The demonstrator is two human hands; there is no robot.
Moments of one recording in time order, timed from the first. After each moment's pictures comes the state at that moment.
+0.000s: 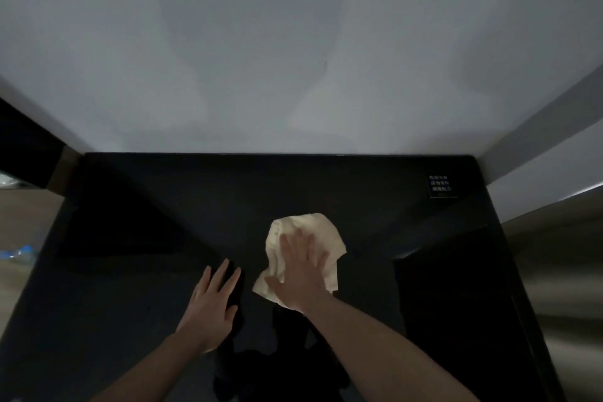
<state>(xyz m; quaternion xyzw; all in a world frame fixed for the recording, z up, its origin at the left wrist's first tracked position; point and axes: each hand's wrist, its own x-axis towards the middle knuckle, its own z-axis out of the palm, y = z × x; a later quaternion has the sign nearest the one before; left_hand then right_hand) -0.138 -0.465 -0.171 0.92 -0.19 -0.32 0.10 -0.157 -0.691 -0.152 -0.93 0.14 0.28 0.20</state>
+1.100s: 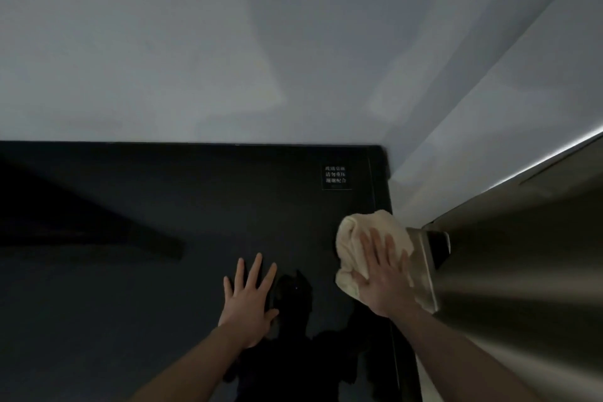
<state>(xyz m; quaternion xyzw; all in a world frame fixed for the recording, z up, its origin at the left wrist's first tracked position) -0.271 -0.832 -0.176 0.90 -0.23 -0.36 0.02 -0.347 -1.131 -0.198 -0.94 0.17 0.28 0.10</state>
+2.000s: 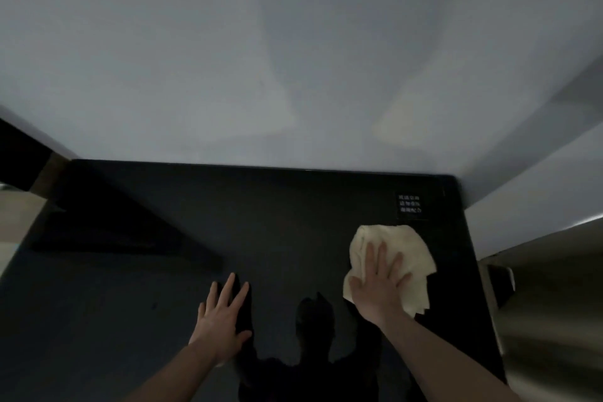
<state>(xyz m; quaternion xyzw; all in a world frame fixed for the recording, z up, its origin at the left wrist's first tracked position) -0.190 -0.632 -0.154 0.92 -0.13 -0.38 0.00 -0.231 -0.959 -0.178 -0.90 0.25 0.29 0.22</state>
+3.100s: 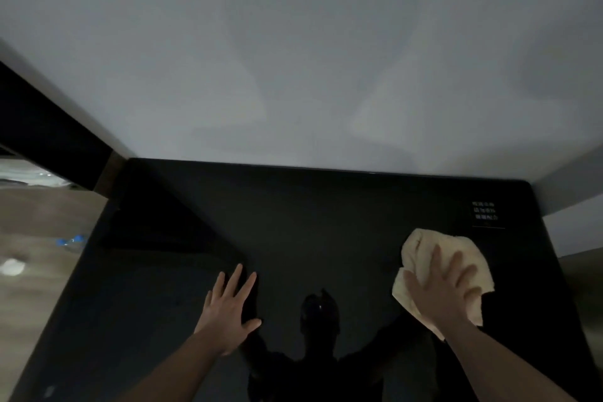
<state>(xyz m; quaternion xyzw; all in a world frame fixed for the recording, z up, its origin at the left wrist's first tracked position) -0.114 -0.477 -0.159 0.92 -0.13 -0.37 0.03 -0.196 -0.891 -0.180 -0.87 0.37 0.26 0.17</state>
